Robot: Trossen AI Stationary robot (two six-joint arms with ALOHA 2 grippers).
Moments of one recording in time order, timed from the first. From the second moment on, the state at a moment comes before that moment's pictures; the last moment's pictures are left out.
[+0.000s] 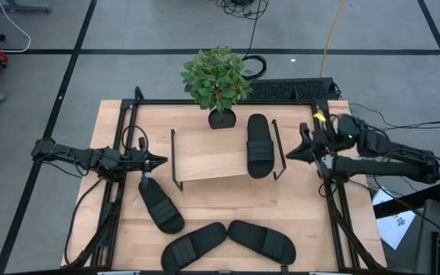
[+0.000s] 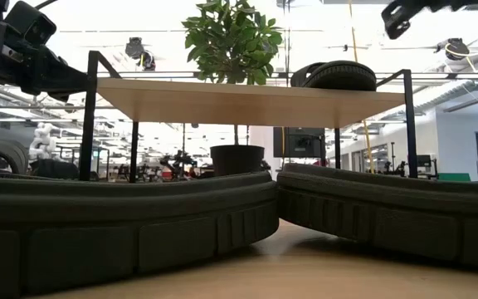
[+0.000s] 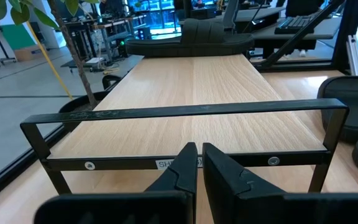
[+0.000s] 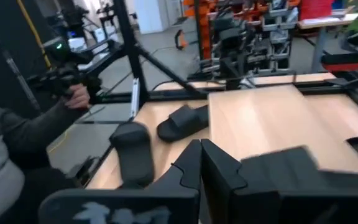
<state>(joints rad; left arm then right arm) -0.22 0.16 0.09 -0.09 -0.38 0.02 -0.22 0.50 0.64 -0.32 -0.46 0.08</state>
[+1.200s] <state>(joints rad) -0.22 0.16 0.09 -0.09 -0.37 0.02 0.13 0.41 0.32 -0.03 -0.47 -0.08</state>
